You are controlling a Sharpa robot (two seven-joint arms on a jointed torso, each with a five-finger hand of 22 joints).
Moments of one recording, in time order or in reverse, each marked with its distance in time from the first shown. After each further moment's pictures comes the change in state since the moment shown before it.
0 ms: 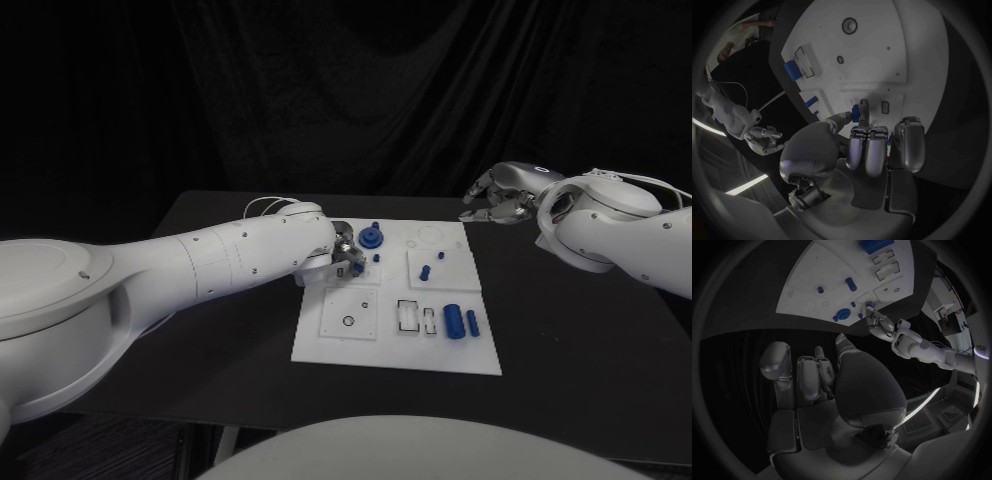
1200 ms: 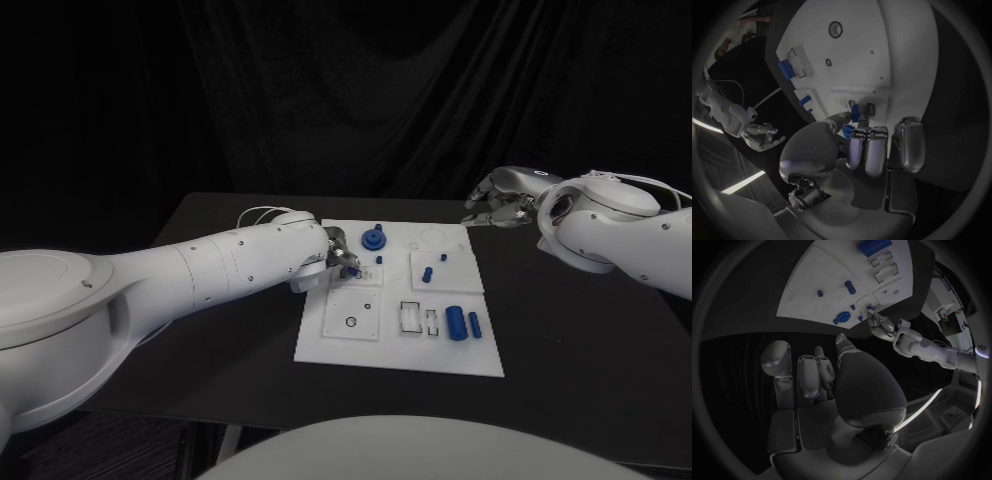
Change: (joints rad) left arm -0.034 -0.009 0.003 -0.025 0.000 -0.039 0.010; left_hand -0.005 -0.005 0.006 0.006 0.000 0.008 0.000 -0.002 0.006 0.000 0.000 0.000 0.000 0.000 0.000 0.000 0.001 0.000 0.000 0.000 0.000 -0.004; right arm -0.003 0.003 0.000 -0.006 0.000 0.039 -0.020; right_hand 0.000 0.000 -0.003 -0.003 0.000 0.000 0.000 -0.004 -0.004 -0.014 0.000 -0.021 -0.005 0.000 0.000 -0.030 0.000 0.000 -0.011 0.004 -0.035 0.000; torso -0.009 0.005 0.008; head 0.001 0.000
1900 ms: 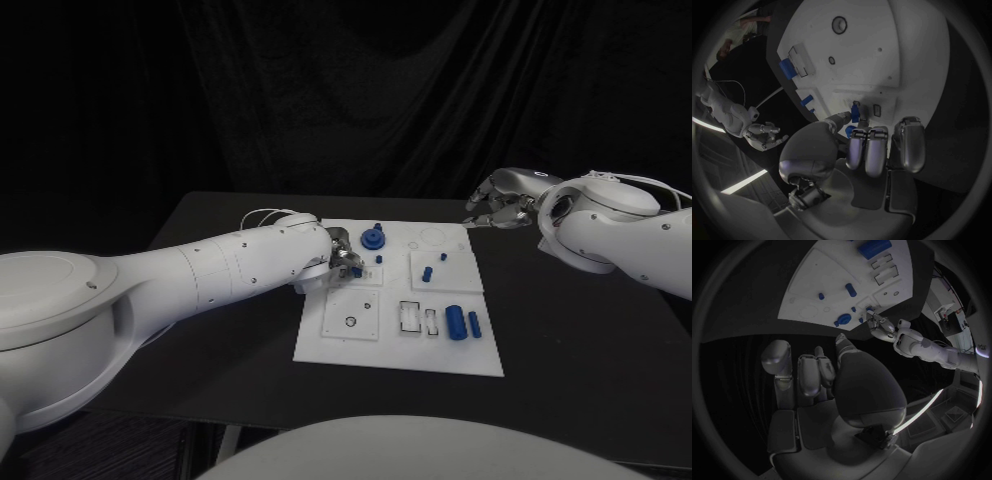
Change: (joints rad) left arm -0.006 0.006 0.001 0.003 -0.001 -0.021 0.016; left_hand -0.010 -0.003 0.010 0.001 -0.001 0.007 -0.001 -0.001 0.002 0.000 0.000 0.000 0.001 0.000 0.000 0.000 0.000 0.000 0.000 0.000 0.000 -0.001; right arm 0.000 0.002 0.000 -0.002 0.000 0.015 -0.007; right_hand 0.000 0.000 0.000 0.000 0.000 0.000 0.000 0.000 -0.001 -0.014 0.000 -0.019 -0.017 0.000 0.000 -0.012 0.000 0.000 -0.007 0.000 -0.016 0.000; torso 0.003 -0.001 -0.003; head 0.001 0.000
